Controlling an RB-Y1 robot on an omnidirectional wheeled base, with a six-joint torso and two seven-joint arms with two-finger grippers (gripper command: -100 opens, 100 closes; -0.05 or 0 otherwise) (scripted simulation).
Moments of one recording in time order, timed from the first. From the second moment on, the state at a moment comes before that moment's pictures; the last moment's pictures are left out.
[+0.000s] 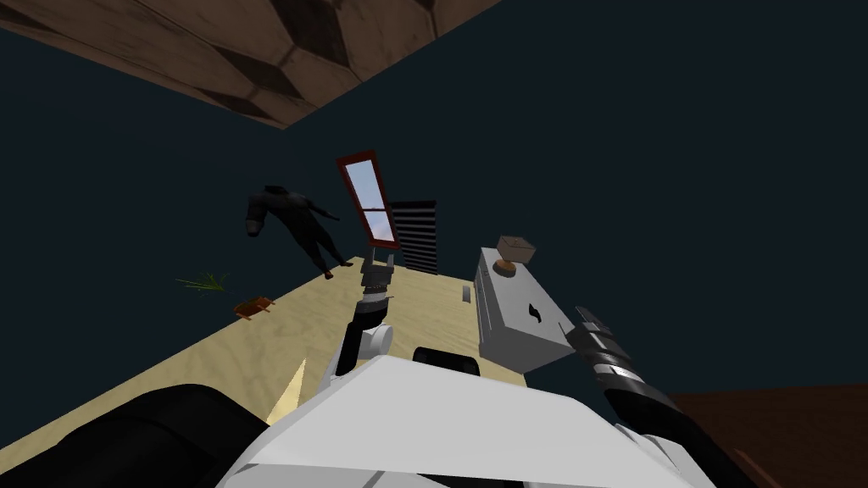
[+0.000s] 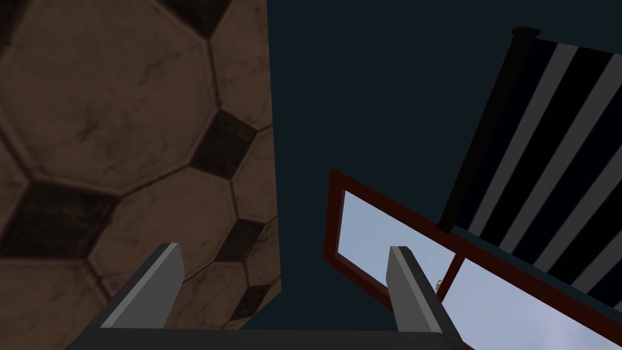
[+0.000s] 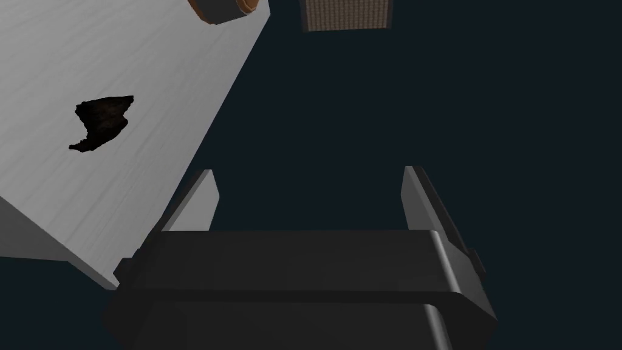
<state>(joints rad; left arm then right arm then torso) 0.53 -0.02 -0.05 -2.32 0.05 -0.43 0.17 0.73 -0.26 -0.28 -2.11 -0.22 0.03 -0.25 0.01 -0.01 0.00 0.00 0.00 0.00</state>
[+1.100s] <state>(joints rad) 0.53 -0.02 -0.05 -2.32 0.05 -0.43 0.17 0.76 -0.33 -0.43 -1.95 -0.36 0.37 -0.41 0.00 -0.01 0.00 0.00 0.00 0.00</state>
